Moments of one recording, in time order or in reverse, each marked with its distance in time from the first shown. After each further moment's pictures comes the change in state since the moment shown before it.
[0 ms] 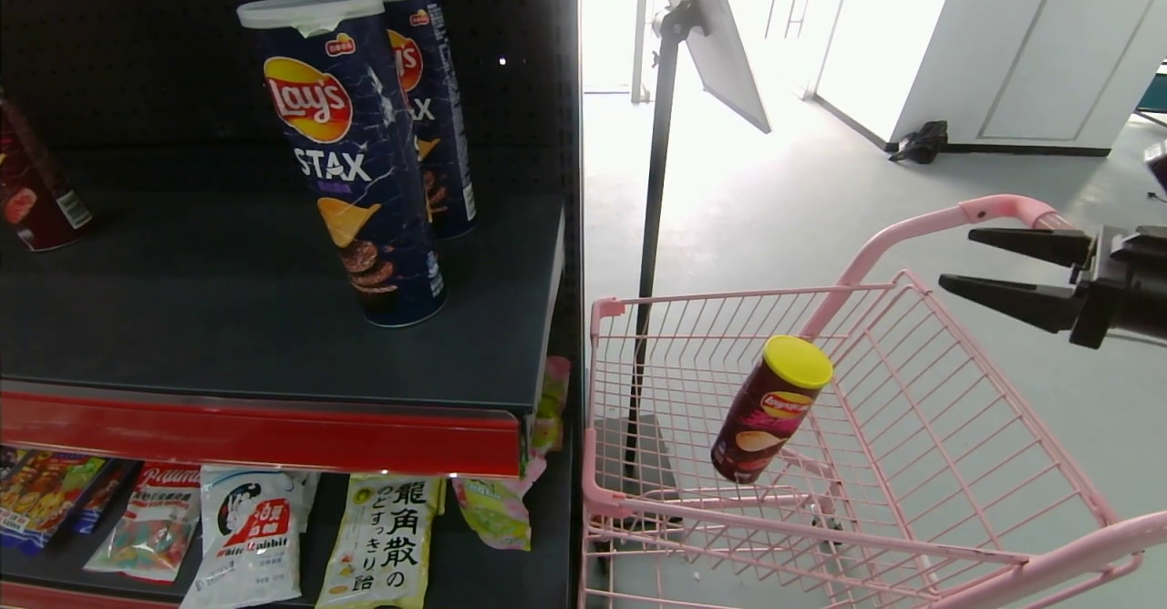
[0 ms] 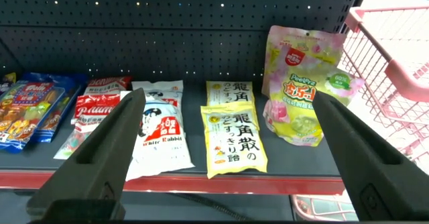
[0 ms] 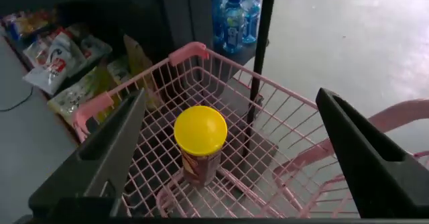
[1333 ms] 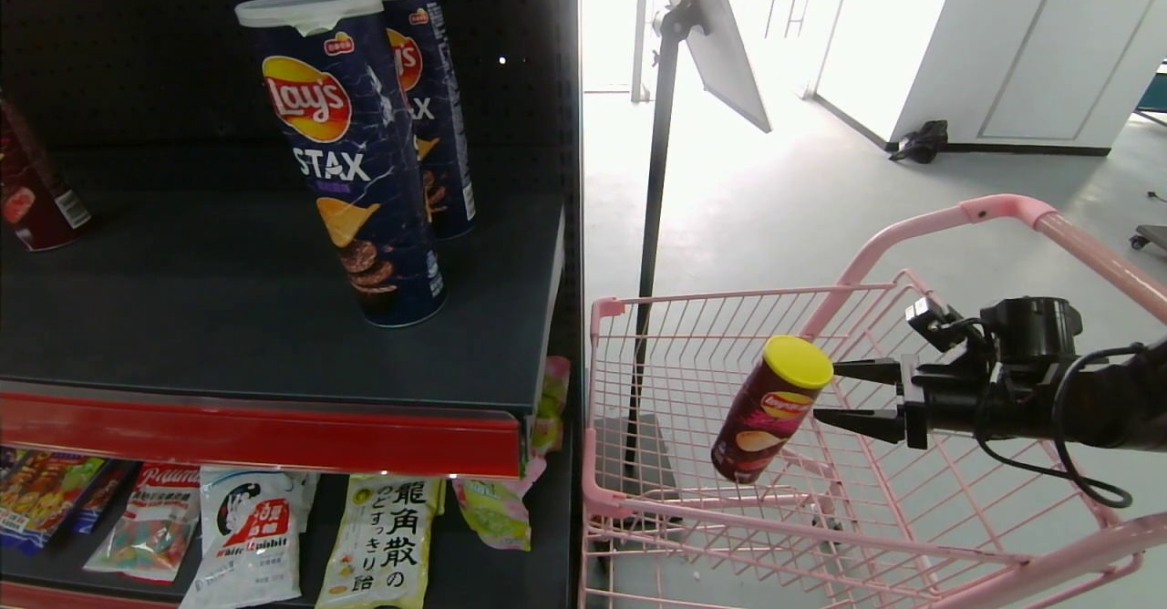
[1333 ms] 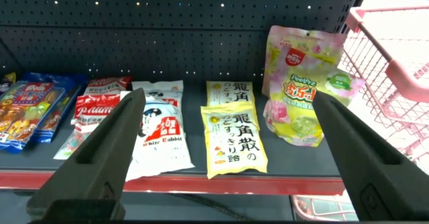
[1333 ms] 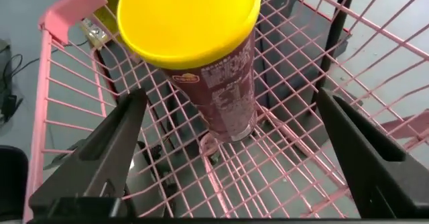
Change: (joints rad) left arm 0.000 0.000 0.000 -0.001 0.000 0.000; right arm 0.095 0.543 -0.023 -0.004 0.079 -0.279
